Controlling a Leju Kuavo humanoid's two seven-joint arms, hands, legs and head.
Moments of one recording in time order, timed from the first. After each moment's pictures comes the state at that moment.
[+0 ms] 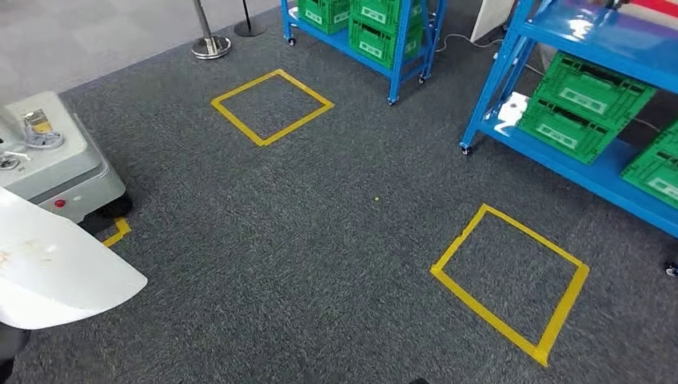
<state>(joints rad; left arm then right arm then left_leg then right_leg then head) 0.03 0.23 0.26 -1.54 0.94 -0.81 -0.24 -0.05 0.13 -0.92 -0.18 1.00 0.23 -0.08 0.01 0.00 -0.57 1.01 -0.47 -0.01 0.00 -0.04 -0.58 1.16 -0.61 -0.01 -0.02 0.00</state>
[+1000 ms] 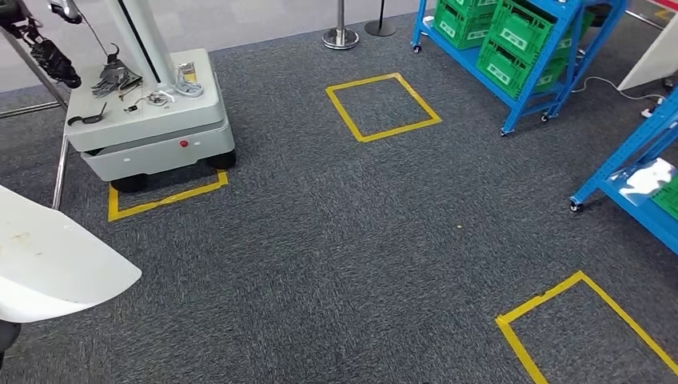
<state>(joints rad) -0.01 0.22 0.29 -1.57 0.91 -0.80 -0.22 -0.04 0.12 -0.91 -0.18 0.99 0.23 -0.04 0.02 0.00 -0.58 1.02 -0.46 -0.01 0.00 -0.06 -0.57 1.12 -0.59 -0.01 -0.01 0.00</state>
